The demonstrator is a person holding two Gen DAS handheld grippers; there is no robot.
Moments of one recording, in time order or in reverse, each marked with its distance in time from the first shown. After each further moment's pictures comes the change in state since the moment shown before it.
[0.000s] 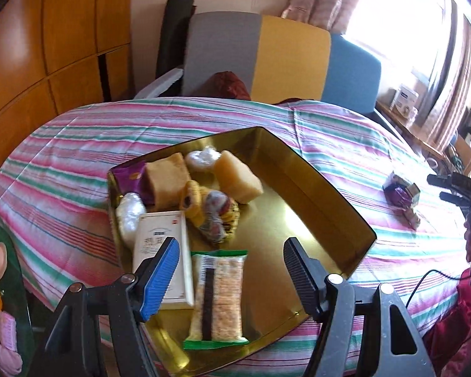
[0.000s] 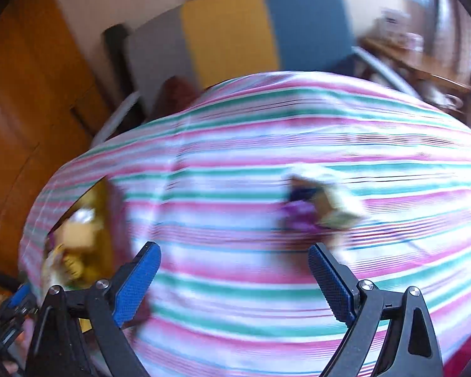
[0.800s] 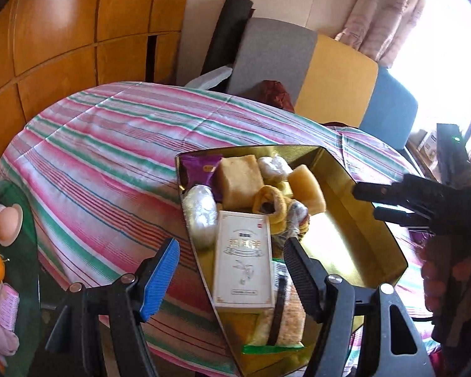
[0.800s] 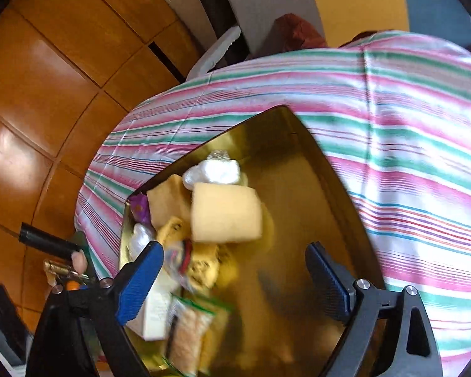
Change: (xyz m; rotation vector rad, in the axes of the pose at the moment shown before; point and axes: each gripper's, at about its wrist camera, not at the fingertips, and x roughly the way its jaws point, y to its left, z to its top) left arm -0.005 0.087 -0.008 -0.207 -0.029 0.053; right arm 0.097 0.241 -0.032 -0.175 0.244 0.366
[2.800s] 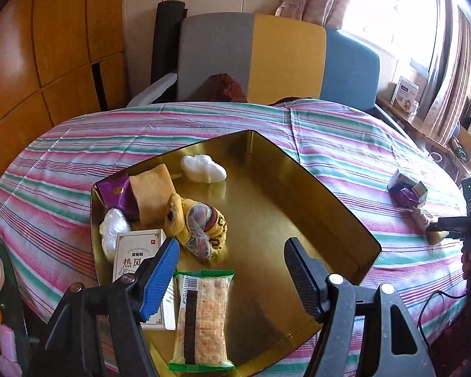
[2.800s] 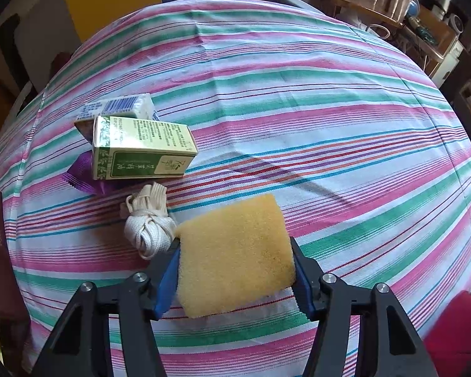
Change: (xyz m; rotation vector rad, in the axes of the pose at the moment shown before) left arm 0.020 -0.106 -0.007 0.234 0.007 -0.029; right arm -0.165 -0.322 -0.094 0.422 -0.002 -0.622
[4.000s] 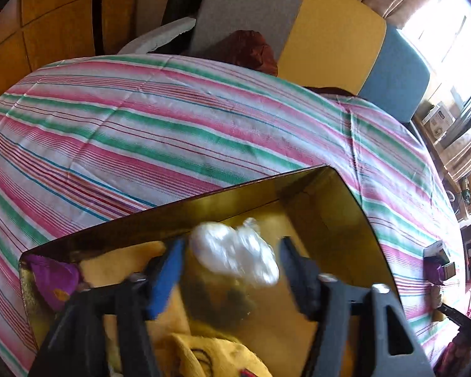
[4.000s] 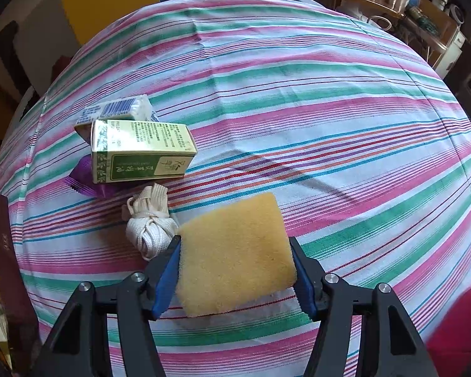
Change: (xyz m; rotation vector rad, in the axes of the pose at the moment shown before) left arm 0.158 0.063 0.095 -0.202 0.217 -0.060; right arm 0.009 -0.001 0.004 0.023 0.023 0.034
